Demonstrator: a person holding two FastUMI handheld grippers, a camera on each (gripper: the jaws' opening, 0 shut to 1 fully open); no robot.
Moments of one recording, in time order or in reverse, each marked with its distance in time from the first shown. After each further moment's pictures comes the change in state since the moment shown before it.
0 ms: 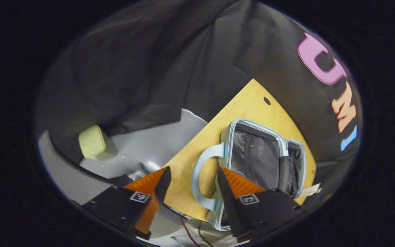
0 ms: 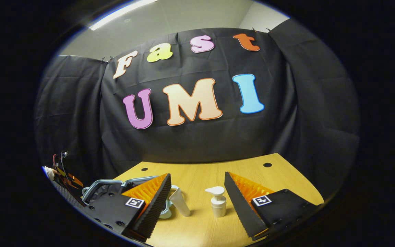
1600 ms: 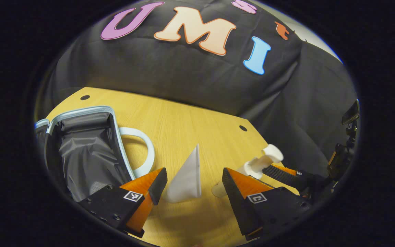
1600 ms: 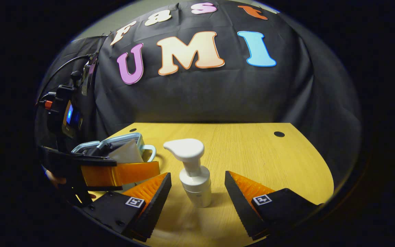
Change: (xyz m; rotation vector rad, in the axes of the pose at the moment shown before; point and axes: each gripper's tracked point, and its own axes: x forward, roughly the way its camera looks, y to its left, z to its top) left arm -0.004 -0.577 -0.241 0.451 -0.125 -0.655; right arm 0.106 -0.062 -0.171 -0.092 0.301 0.068
